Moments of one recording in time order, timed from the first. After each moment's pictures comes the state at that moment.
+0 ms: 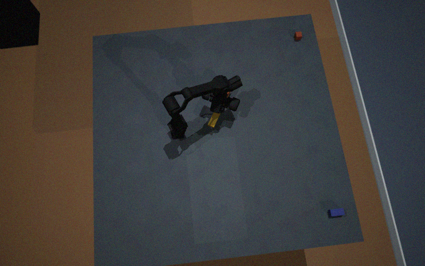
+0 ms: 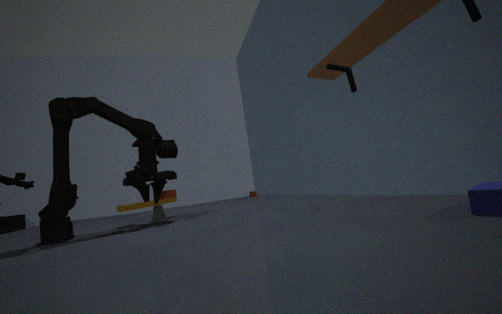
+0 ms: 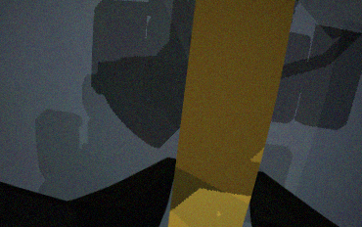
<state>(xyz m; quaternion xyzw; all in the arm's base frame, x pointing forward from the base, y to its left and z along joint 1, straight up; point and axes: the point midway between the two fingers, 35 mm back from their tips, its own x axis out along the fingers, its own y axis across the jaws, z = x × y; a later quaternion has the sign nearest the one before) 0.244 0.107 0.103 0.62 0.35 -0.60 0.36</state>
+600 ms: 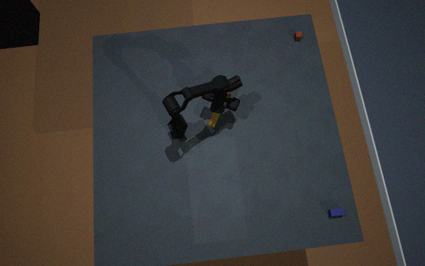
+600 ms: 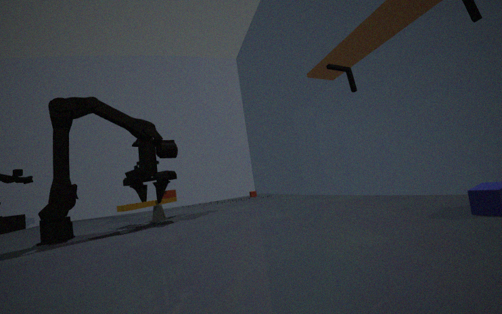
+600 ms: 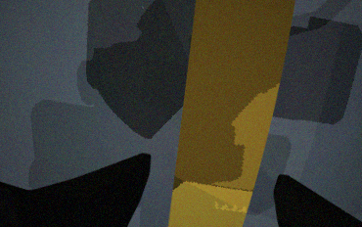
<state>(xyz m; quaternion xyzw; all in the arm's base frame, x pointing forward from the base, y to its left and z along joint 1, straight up) 0.244 0.107 0.103 0.62 0.35 -0.60 0.36</state>
